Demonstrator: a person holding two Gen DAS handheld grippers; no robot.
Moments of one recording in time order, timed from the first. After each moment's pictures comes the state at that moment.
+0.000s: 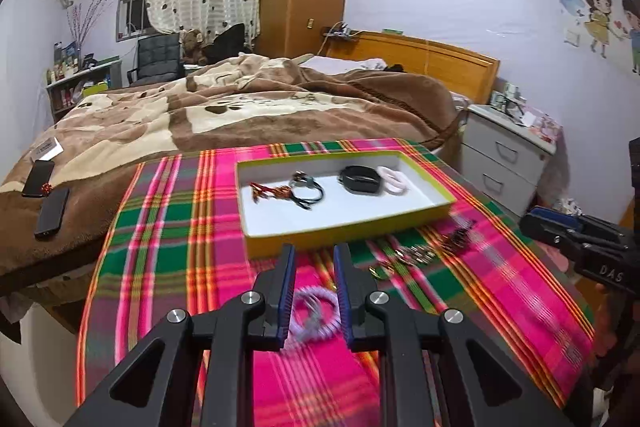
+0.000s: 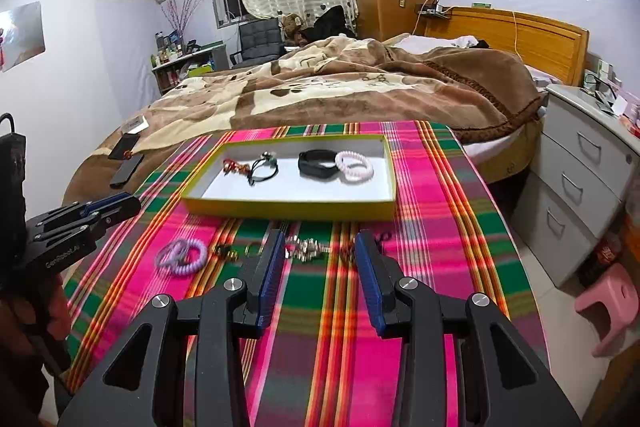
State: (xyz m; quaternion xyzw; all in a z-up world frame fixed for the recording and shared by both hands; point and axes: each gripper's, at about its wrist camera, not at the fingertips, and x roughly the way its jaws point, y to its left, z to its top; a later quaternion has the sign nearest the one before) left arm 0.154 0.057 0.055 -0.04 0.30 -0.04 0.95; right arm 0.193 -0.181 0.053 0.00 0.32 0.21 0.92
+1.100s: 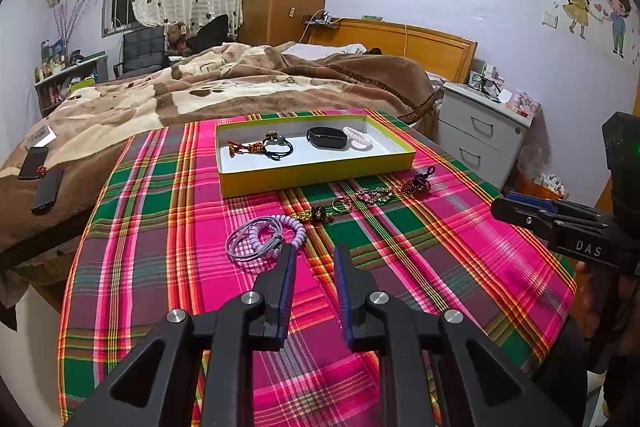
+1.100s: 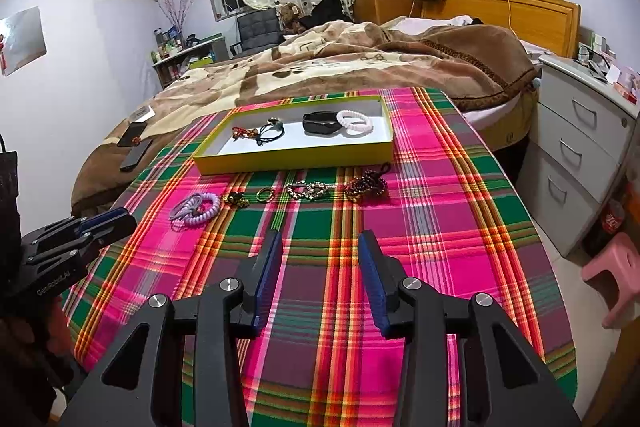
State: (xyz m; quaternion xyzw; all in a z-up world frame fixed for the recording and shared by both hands) left arm 0.099 0.034 0.033 -0.03 0.32 -0.07 0.94; right arm 0.152 -0.198 0.028 0.02 0.34 0.22 0.91
